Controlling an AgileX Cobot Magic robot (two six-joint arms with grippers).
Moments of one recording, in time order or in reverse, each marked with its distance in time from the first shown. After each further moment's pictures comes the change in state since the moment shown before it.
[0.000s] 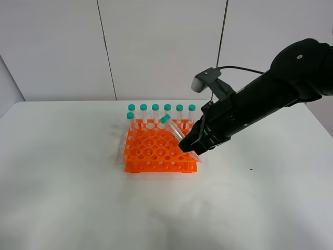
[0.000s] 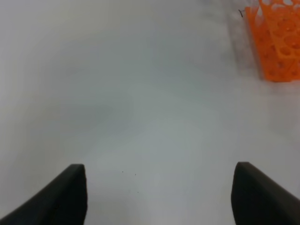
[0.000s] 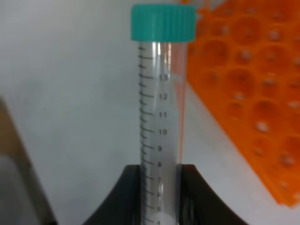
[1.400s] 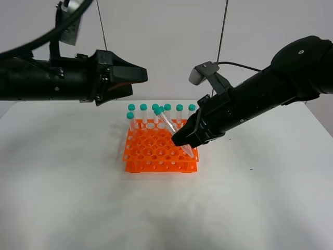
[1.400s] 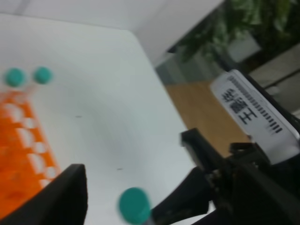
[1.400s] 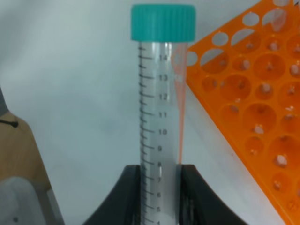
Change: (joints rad) left arm -0.286 1.437 -0.381 -1.668 -0.475 1.156; right arm 0.000 0.001 -0.012 0.105 -0.004 -0.048
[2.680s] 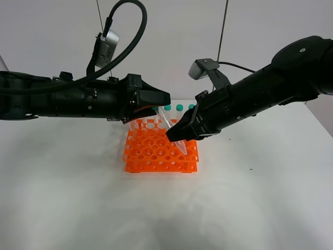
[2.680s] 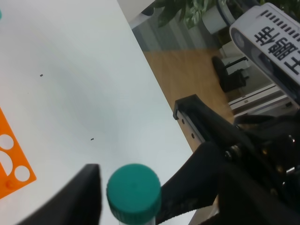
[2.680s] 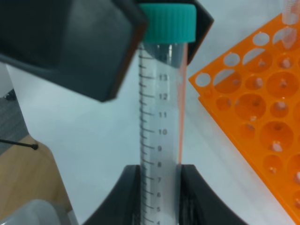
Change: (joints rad) left arm -0.076 0.125 0.000 -0.078 0.033 0.050; right arm 0.000 0.000 0.000 0.092 0.002 -0.007
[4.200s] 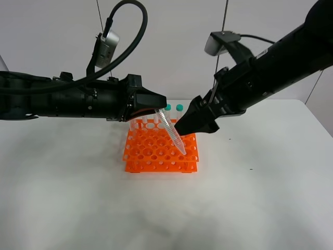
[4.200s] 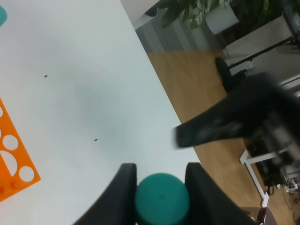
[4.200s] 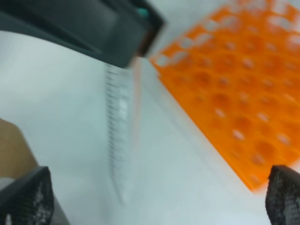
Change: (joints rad) left arm 0.000 0.000 0.000 0.002 -0.008 0.001; right arm 0.000 -0.133 -0.155 -0.456 0.136 0.444
